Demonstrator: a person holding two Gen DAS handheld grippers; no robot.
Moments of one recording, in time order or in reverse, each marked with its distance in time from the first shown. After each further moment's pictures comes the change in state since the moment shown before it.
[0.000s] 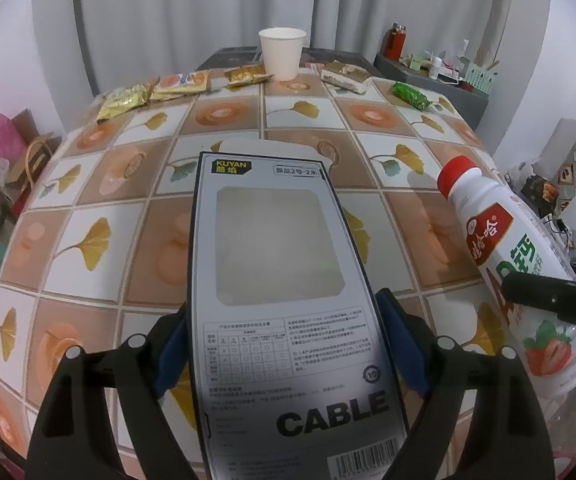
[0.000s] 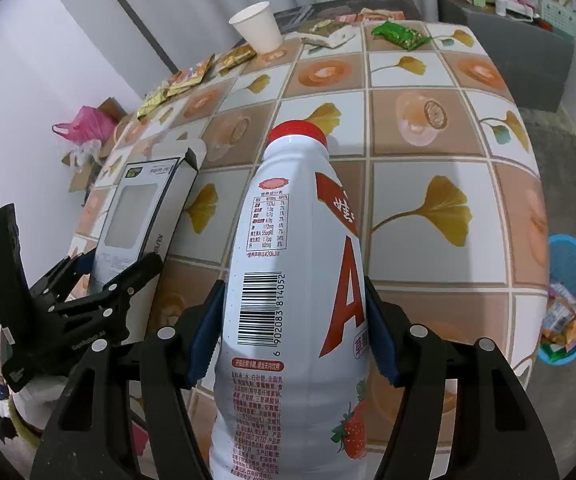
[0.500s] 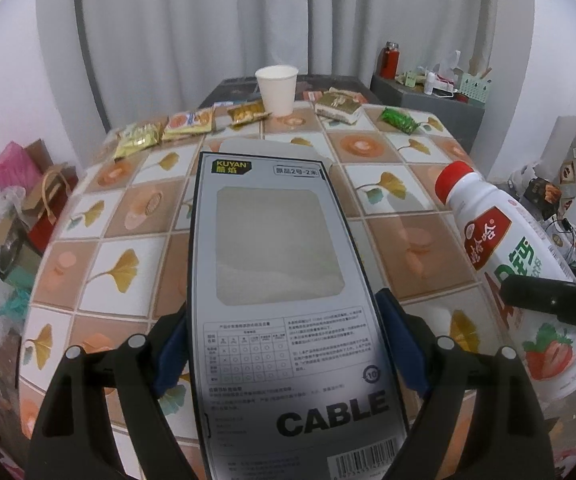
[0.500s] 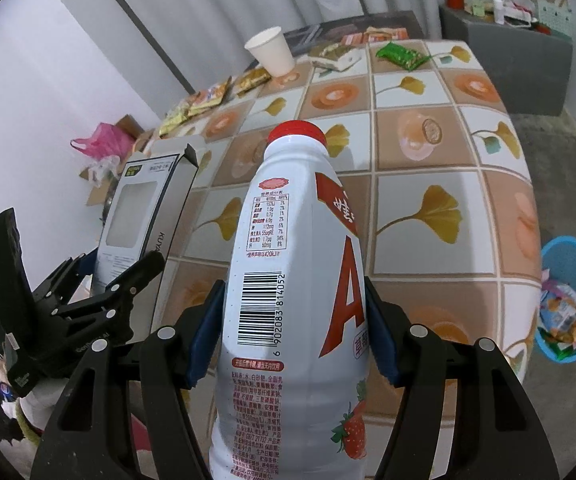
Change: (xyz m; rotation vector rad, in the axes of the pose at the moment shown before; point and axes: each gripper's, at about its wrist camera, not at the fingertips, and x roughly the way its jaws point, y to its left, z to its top) left arm -0.043 -0.017 0.004 0.049 -0.088 0.049; right arm -0.034 -0.001 -0.010 0.012 -0.070 0.064
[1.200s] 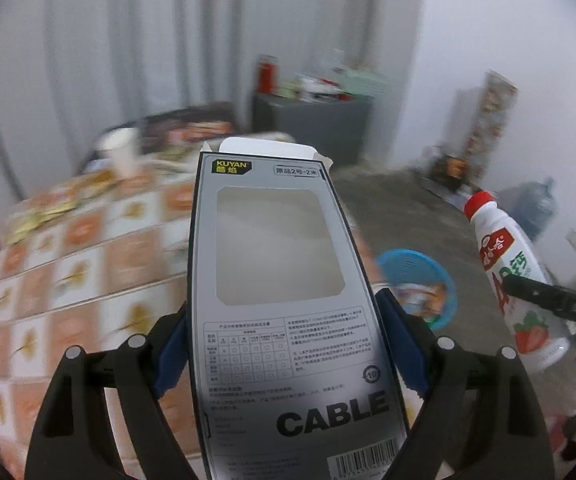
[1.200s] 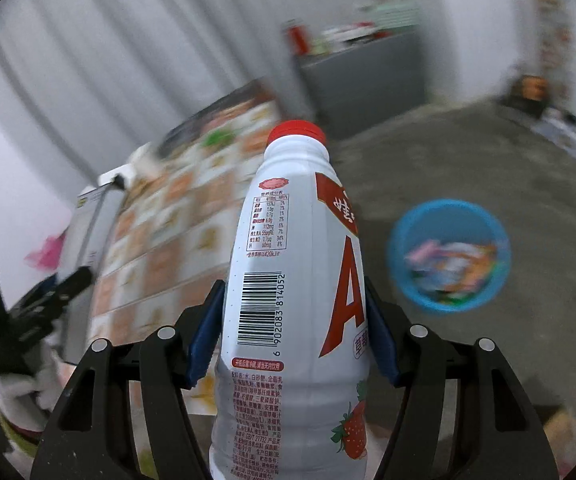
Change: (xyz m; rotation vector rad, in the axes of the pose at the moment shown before) left arm -0.038 -0.157 0.041 0.221 -0.019 -0.344; right arm -0.153 -0.150 -0.094 0.340 -0.278 -0.239
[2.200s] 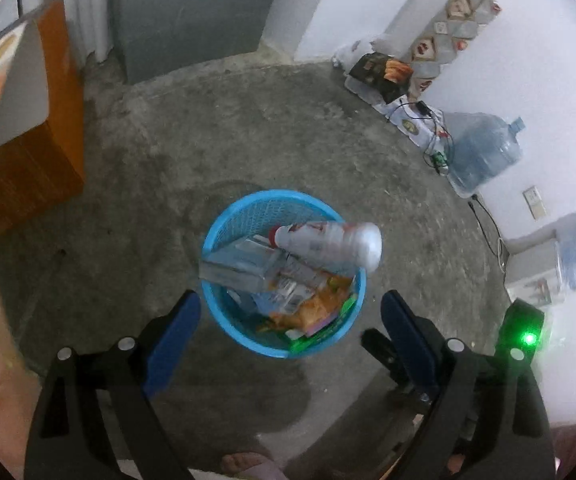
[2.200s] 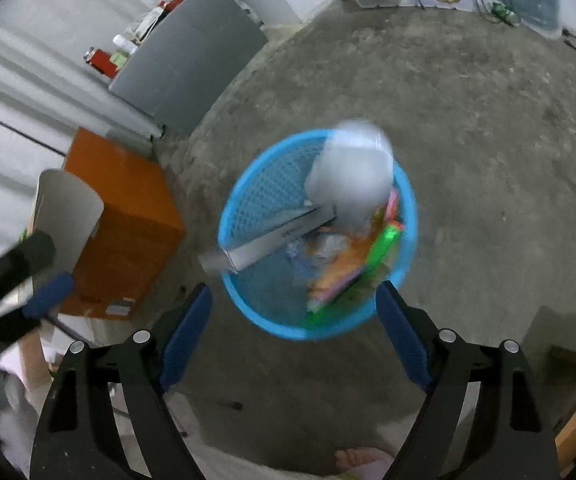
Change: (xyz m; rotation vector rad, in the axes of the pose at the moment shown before) left arm 0.296 -0.189 0.059 -0.007 0.391 -0.281; right arm 0.149 -0.214 -0.023 0.476 0.093 -0.160
